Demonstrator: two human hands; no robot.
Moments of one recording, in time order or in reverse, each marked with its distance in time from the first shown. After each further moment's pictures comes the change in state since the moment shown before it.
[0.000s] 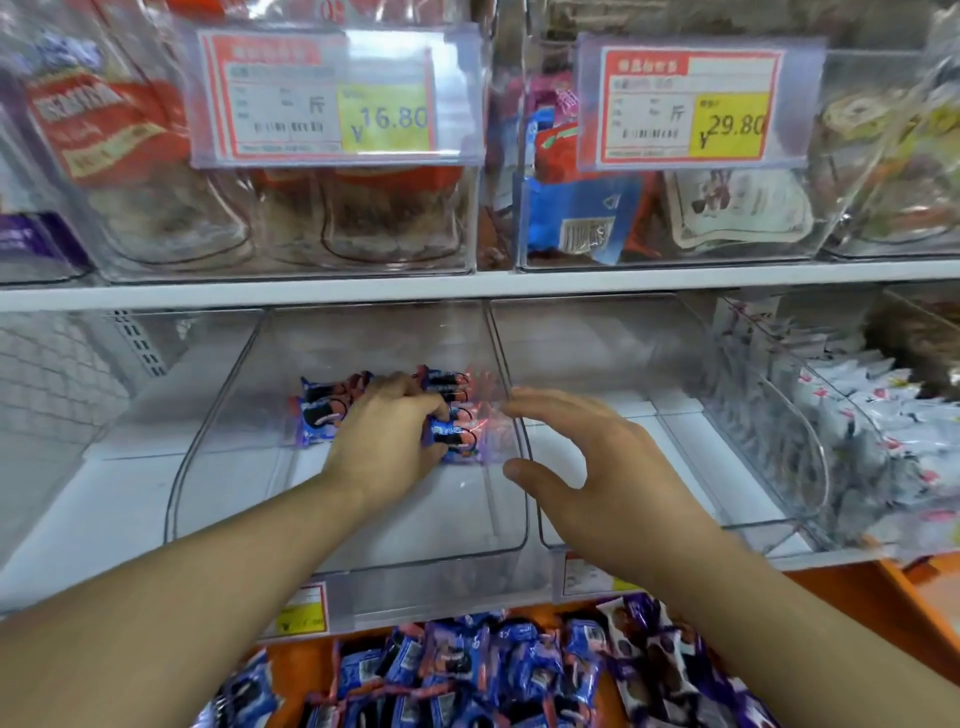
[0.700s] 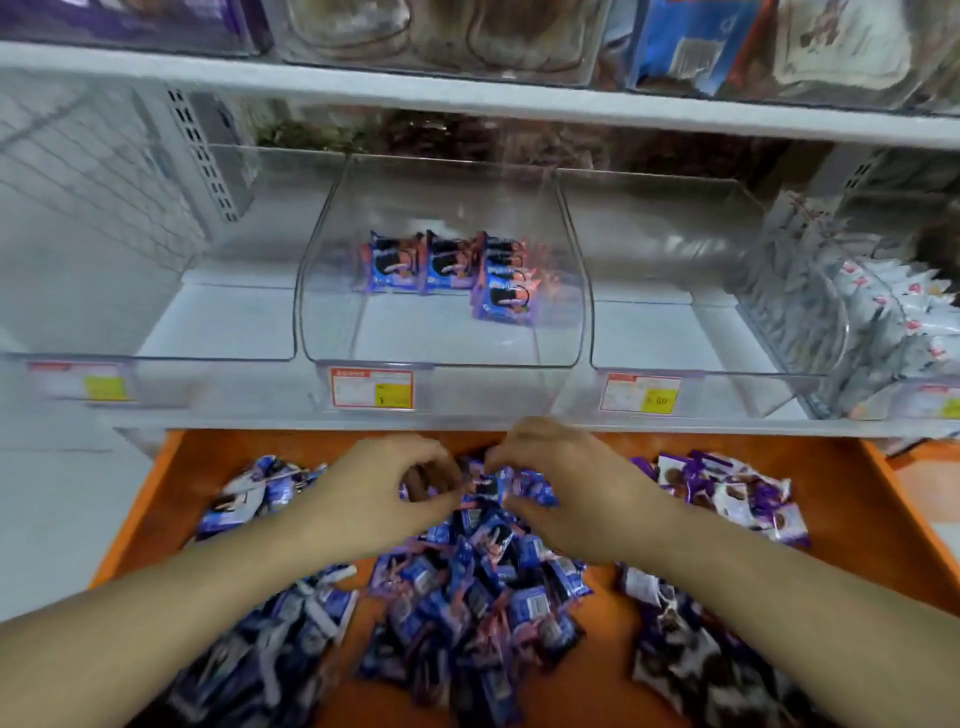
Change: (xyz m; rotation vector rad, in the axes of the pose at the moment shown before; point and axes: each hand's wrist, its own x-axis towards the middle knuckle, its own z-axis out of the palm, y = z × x) left_hand -0.216 0.023 -0.061 -0.425 -0.487 -0.152; right_hand -0.095 -0.017 0.077 -0.126 -0.444 -0.268
